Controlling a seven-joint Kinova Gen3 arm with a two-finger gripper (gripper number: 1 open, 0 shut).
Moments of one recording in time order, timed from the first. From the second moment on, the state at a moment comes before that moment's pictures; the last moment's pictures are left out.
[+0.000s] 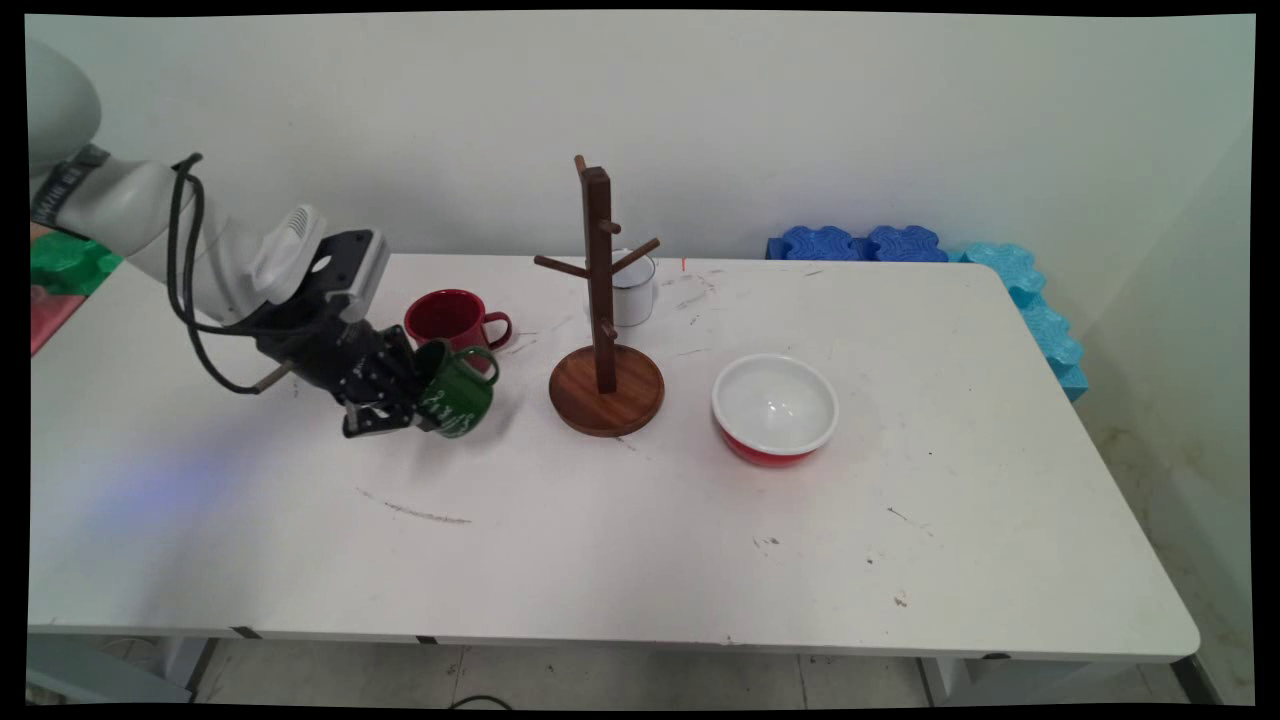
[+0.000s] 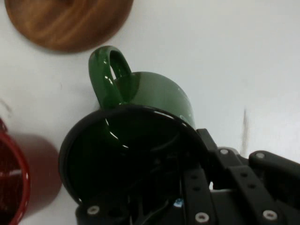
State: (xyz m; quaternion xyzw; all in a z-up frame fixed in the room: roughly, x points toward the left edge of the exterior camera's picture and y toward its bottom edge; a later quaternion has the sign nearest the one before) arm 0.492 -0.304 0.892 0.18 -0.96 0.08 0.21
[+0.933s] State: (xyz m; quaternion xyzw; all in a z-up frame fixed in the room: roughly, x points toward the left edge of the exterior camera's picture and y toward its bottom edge) arm 0.513 -0.297 0.858 0.11 -0.98 0.07 0.11
